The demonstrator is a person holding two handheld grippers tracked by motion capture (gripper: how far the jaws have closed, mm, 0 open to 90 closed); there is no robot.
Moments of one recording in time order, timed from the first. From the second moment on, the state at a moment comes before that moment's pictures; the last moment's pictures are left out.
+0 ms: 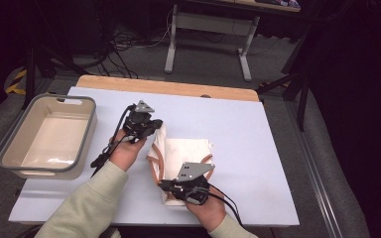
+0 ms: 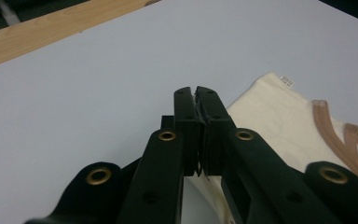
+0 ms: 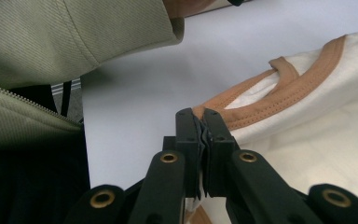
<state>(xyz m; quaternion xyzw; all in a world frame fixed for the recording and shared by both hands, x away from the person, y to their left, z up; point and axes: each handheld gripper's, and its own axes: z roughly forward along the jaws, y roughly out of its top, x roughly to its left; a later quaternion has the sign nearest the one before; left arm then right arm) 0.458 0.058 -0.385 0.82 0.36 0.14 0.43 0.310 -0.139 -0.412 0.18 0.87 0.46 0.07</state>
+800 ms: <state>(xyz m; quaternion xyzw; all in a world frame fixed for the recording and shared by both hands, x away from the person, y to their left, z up) 0.471 -0.033 -0.397 0.86 0.30 0.11 0.41 0.301 -0.195 -0.421 0.26 0.85 0.45 0.07</state>
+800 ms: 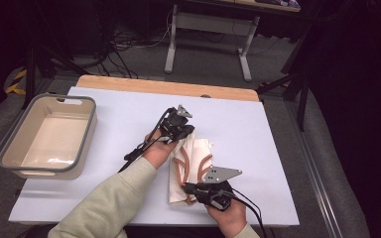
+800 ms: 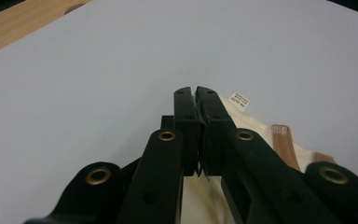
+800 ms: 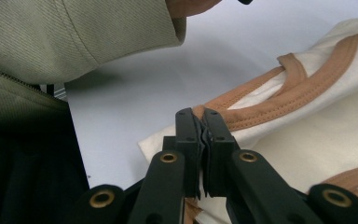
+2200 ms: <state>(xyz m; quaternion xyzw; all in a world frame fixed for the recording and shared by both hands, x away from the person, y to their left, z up) 0.434 0.061 -0.403 0.85 0.33 0.09 0.40 0.393 -0.188 -0.434 0.29 0.87 0.38 0.12</state>
